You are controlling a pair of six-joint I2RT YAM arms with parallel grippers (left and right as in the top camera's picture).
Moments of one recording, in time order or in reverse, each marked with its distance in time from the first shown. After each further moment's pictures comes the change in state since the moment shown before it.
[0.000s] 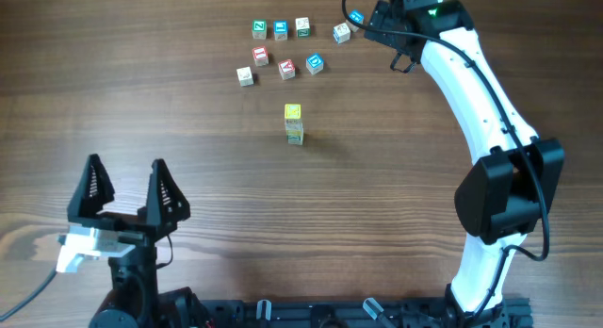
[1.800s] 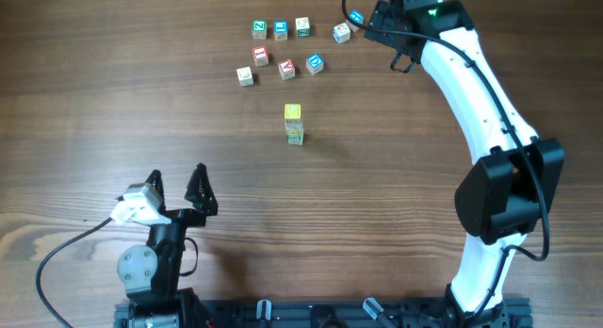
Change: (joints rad) left arm -0.079 -0.035 -0.219 -0.422 -0.003 0.000; right arm 0.000 0.000 0.000 0.000 0.000 0.000
